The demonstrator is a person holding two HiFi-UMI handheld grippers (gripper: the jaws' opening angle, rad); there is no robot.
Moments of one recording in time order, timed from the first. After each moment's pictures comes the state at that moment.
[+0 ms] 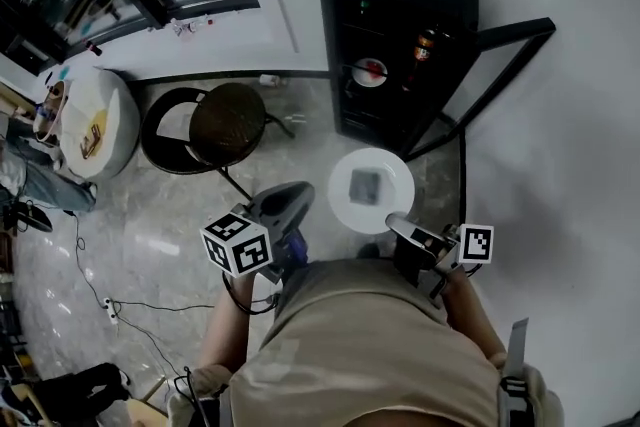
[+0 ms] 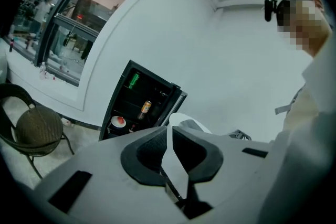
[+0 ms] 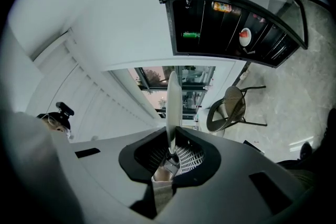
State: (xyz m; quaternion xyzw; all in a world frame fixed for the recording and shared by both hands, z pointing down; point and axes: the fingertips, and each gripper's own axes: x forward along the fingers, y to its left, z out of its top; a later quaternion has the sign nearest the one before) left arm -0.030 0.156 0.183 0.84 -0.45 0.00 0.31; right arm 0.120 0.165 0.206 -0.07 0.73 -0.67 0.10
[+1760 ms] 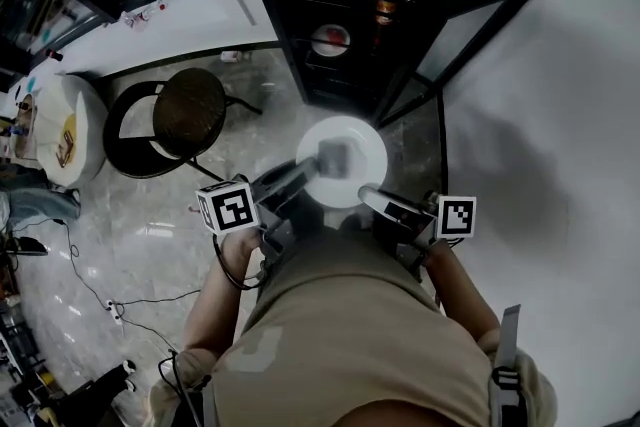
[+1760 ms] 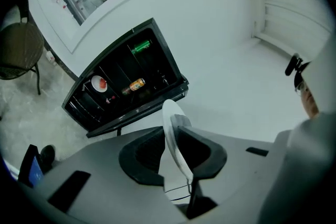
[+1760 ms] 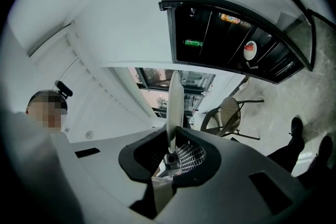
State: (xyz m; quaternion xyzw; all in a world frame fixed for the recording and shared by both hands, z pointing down) left arm 0.045 0.076 0.227 0.77 -0.35 -0.11 0.52; right arm 0.140 0.106 0.217 -0.08 0.77 -0.63 0.09
